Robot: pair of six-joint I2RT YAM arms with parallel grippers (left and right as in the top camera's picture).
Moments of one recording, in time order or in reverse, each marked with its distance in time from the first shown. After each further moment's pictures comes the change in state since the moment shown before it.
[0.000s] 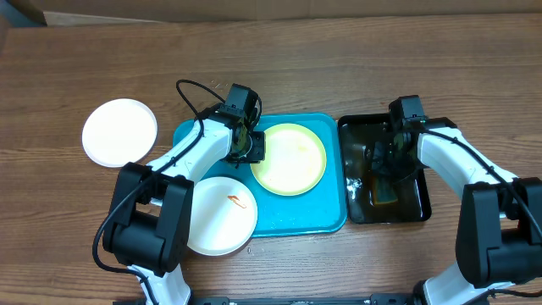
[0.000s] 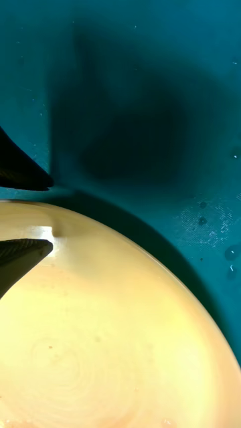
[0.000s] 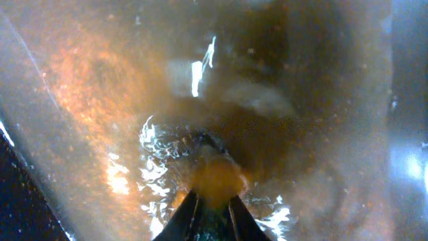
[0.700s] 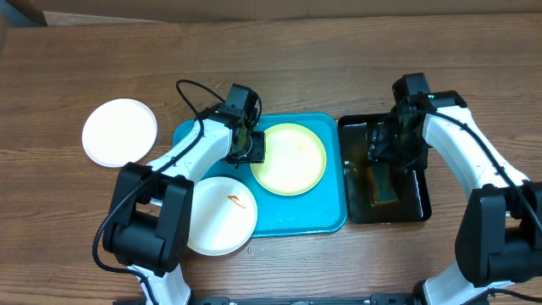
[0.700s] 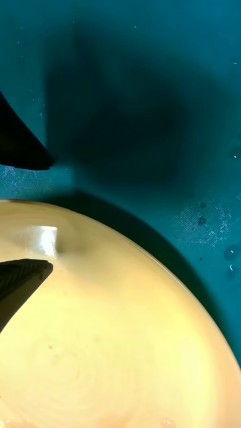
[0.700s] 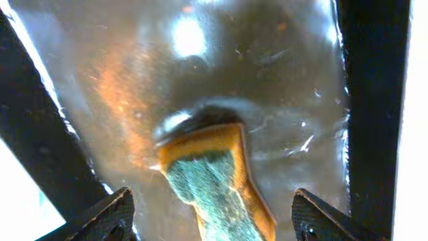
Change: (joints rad) left arm 0.000 0.000 0.000 0.000 0.000 0.000; right arm 0.000 0.006 0.227 -0.301 0.051 -0.005
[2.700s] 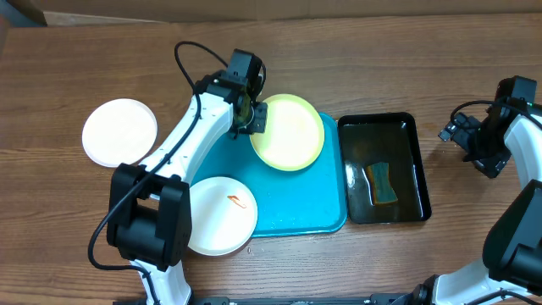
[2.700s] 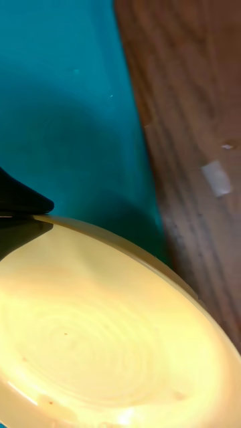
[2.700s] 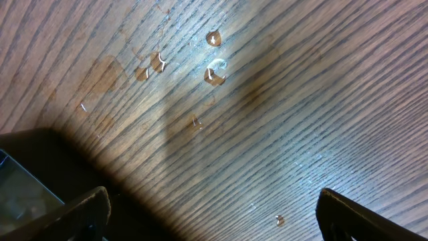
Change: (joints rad) left arm 0.000 0.033 0.314 -0.196 -0.108 0.116; right arm -0.470 0.000 0.000 0.158 0.008 0.055
